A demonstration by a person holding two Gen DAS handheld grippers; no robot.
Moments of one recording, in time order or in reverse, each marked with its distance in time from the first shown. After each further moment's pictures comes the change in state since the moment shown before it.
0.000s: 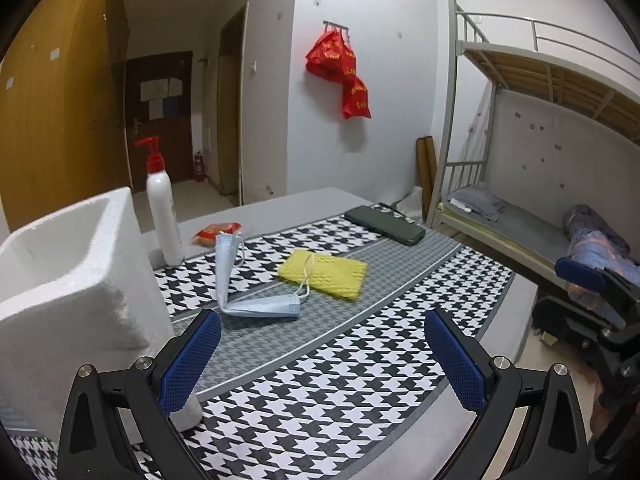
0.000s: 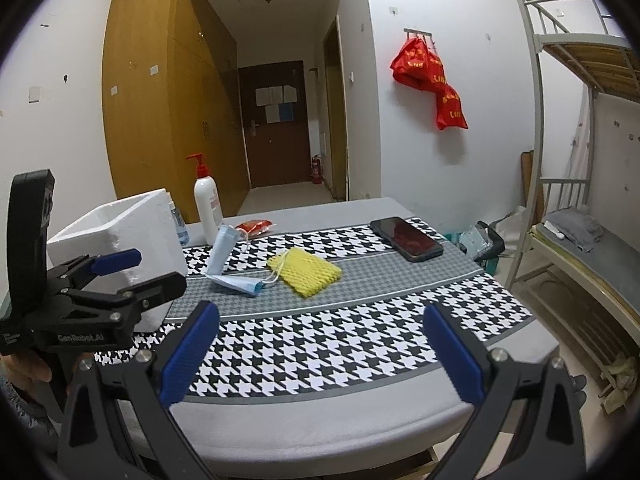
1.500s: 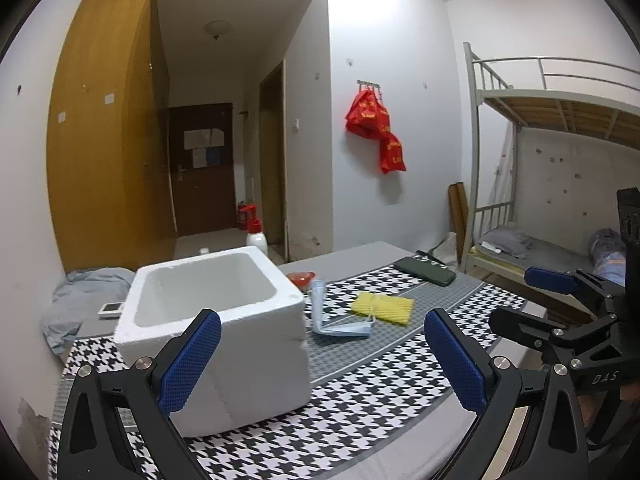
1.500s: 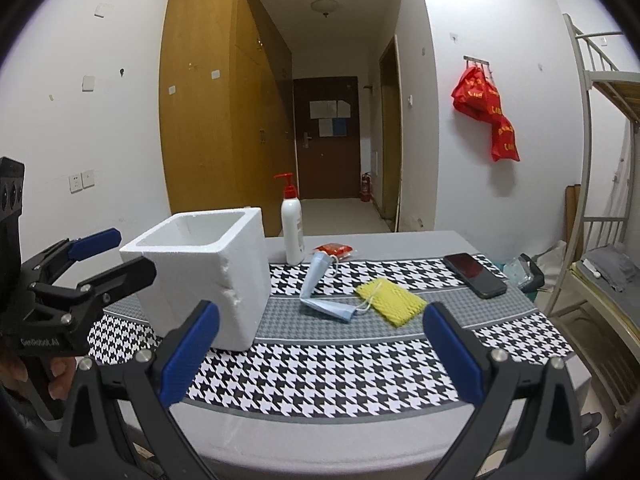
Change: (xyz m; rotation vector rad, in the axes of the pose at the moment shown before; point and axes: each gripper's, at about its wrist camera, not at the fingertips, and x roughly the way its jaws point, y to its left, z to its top) left arm -0.132 0.038 -0.006 0.009 -0.208 0.151; right arm -0.030 0.087 0.019 -0.098 -0.057 0.150
